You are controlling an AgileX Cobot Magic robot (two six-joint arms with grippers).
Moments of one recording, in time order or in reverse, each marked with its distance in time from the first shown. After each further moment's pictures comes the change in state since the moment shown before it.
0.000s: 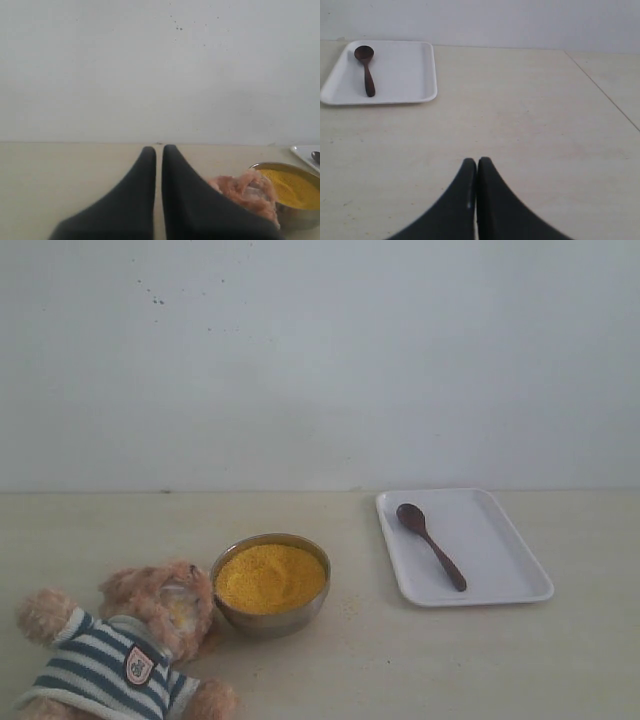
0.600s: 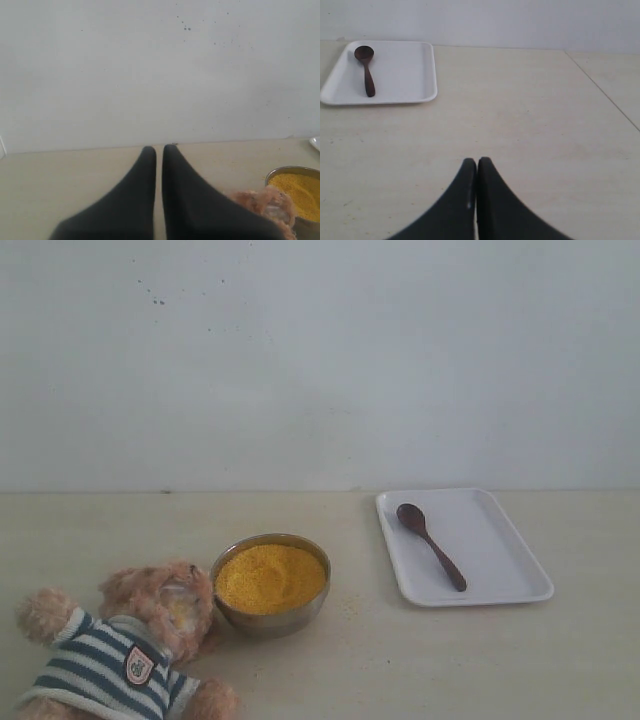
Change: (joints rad) left arm -0.002 0.260 -0.310 0.007 0.157 0.089; right arm 0.000 0.000 0.000 0.000 0.000 0.000
